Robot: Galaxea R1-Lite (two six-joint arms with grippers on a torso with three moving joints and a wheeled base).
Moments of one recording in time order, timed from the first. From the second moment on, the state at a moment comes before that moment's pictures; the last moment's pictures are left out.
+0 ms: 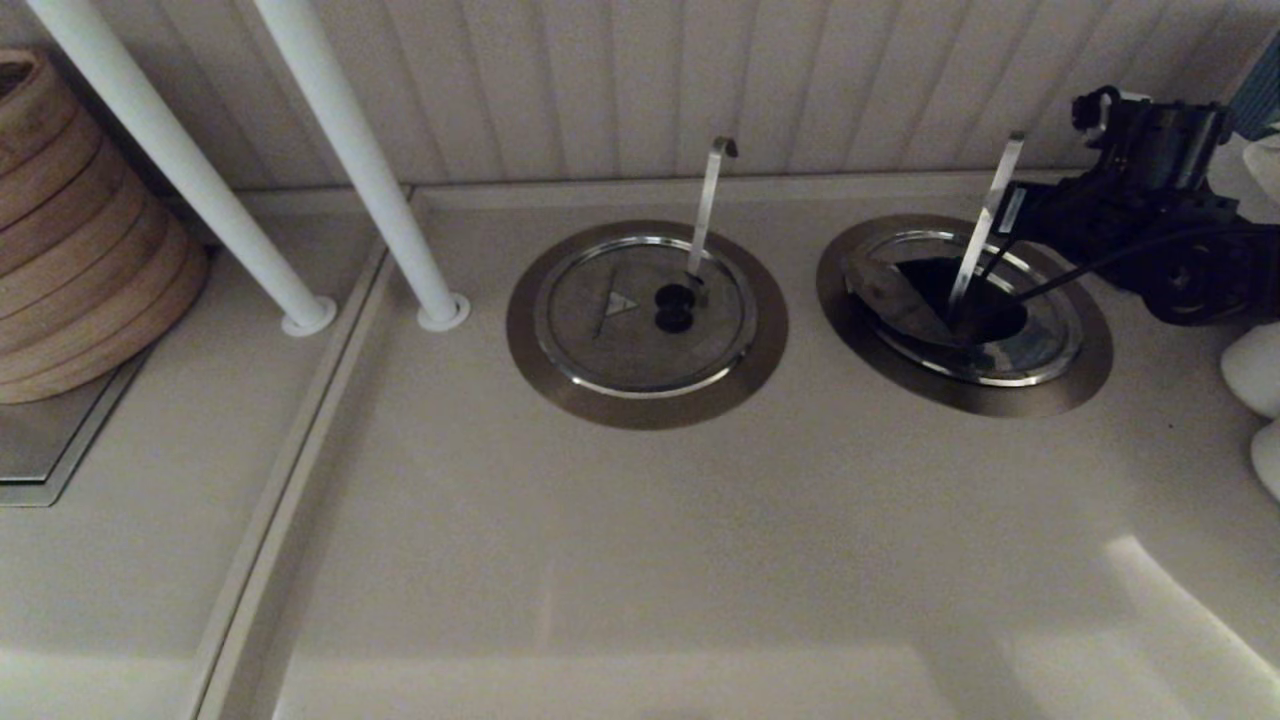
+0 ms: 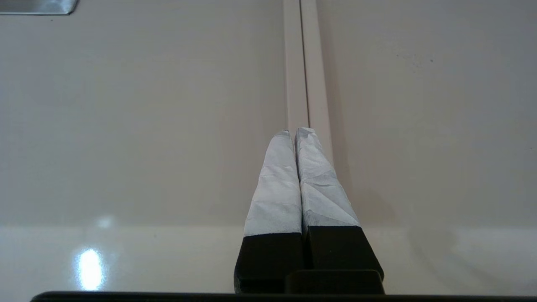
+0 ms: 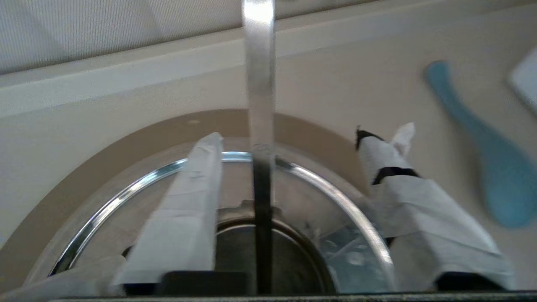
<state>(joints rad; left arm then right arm) 0.00 0.00 0.00 0.00 0.00 -0.01 -0.05 2.02 -1.65 -0.40 -0.22 0.08</state>
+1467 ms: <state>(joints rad) 0.00 0.00 0.00 0.00 0.00 -0.01 -0.05 2.24 -1.82 -0.47 -0.21 0.23</state>
